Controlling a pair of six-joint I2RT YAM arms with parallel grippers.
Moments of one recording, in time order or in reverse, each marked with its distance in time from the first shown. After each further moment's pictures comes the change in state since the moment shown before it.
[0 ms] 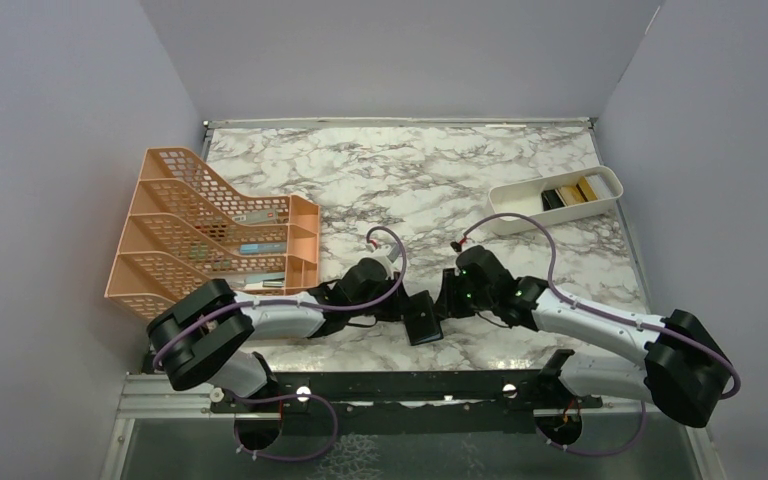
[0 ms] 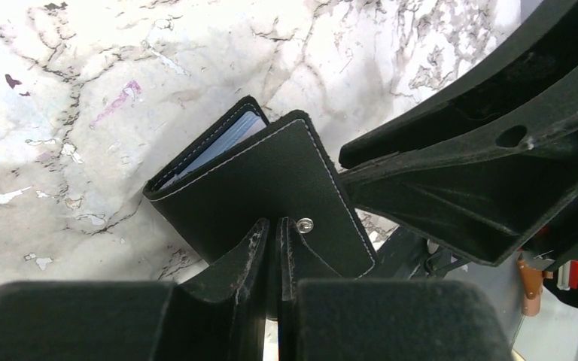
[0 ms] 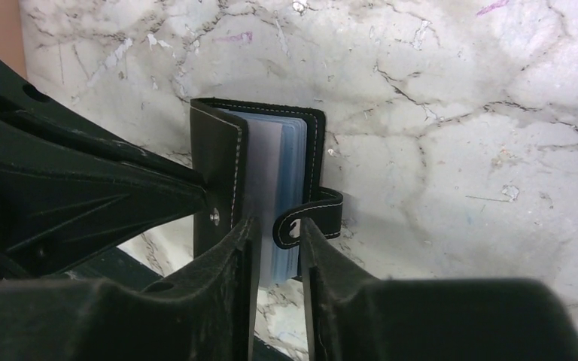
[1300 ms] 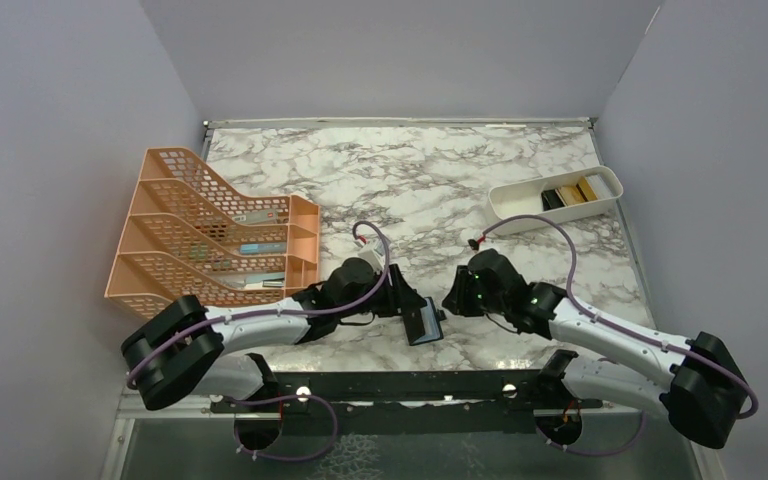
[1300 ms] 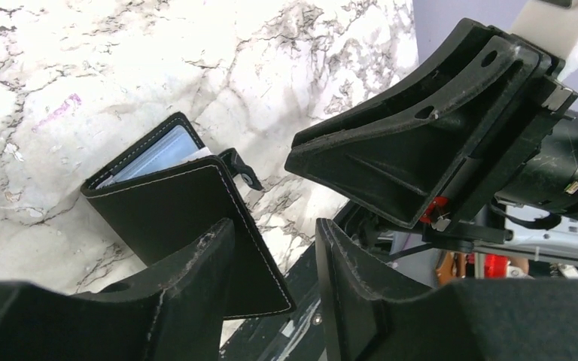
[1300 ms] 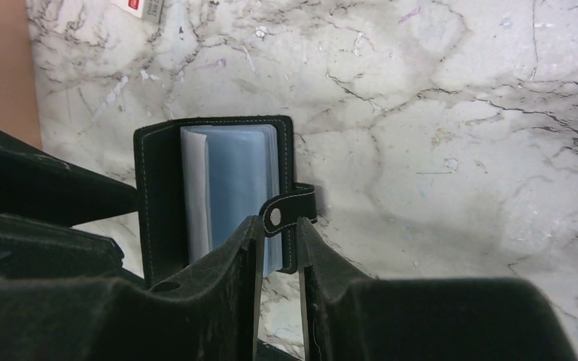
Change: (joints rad) left arm 0.003 -0.151 -0.042 0.047 0.002 -0.132; right arm 0.000 -0.143 -0.024 -0.061 0.117 0.077
